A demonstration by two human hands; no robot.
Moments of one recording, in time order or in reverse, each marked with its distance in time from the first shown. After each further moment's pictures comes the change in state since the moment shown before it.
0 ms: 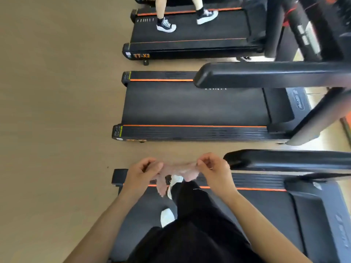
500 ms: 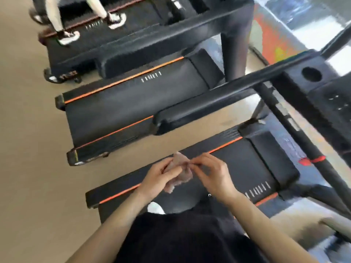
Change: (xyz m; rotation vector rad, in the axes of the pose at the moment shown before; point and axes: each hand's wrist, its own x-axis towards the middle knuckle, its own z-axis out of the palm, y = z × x) left_hand -0.115 0.009 0.226 0.101 -0.713 -0.077; right_hand -0.180 0.143 -0.139 -0.137 0.429 -0.331
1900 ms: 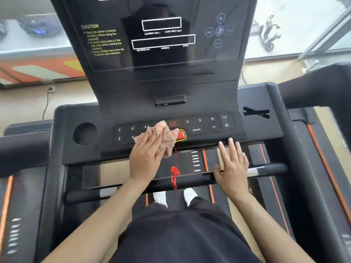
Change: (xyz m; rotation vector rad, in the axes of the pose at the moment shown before) left_hand 0.368 0.089 0.473 1.168 -0.605 1.310; right_hand -0.135 0.258 -0.289 -0.550 0.828 1.300
